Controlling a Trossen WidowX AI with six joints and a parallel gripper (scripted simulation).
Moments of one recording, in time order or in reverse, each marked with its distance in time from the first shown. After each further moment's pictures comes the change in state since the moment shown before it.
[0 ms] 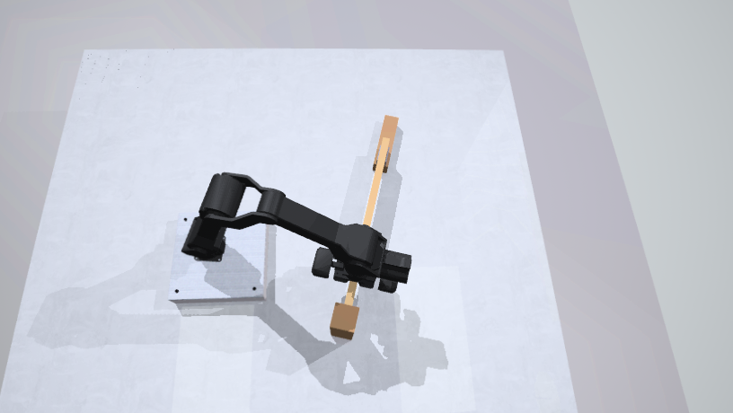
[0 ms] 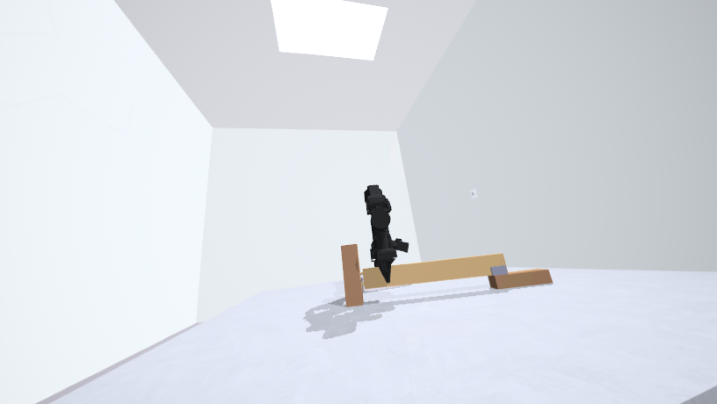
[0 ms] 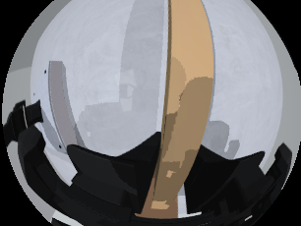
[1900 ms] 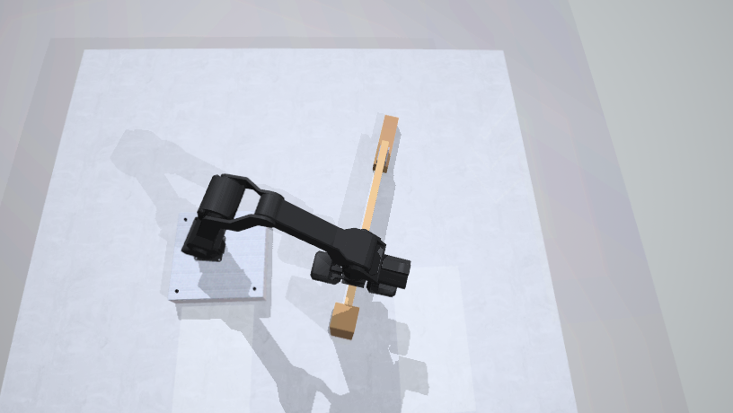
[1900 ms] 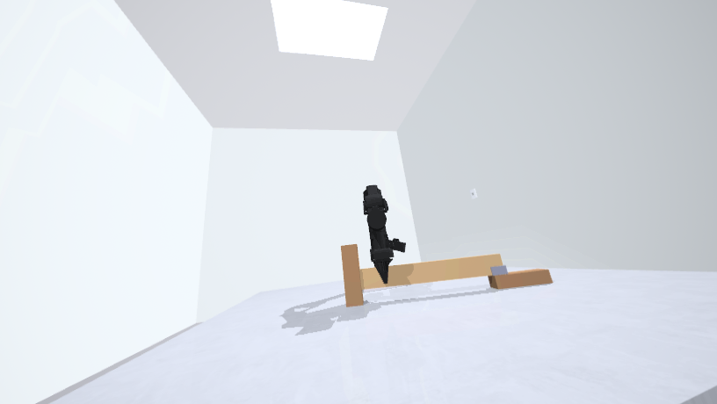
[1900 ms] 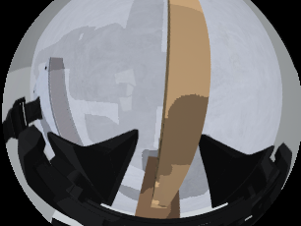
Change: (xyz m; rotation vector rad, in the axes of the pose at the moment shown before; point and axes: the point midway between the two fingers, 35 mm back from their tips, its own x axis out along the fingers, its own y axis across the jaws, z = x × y) arm 0.000 0.000 -0.009 0.001 0.002 0.000
